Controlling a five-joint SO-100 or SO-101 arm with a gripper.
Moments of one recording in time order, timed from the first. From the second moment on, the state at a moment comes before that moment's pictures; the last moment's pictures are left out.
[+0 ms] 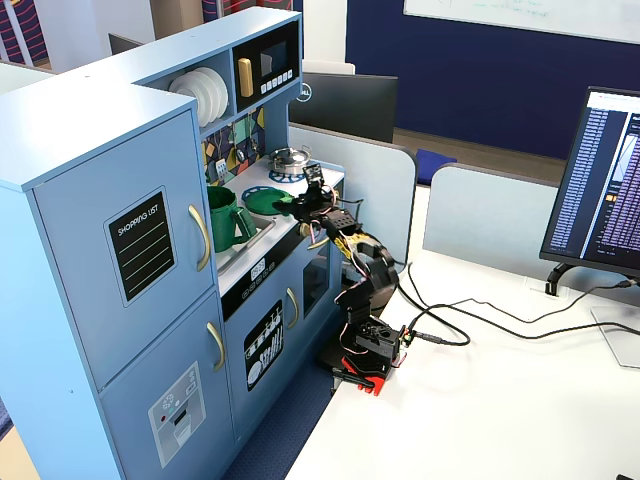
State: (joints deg) arm 31.9 134.8 120.0 19.6 -94.0
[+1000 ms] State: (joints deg) arm 0.4 178.4 169.4 56.8 -92.1
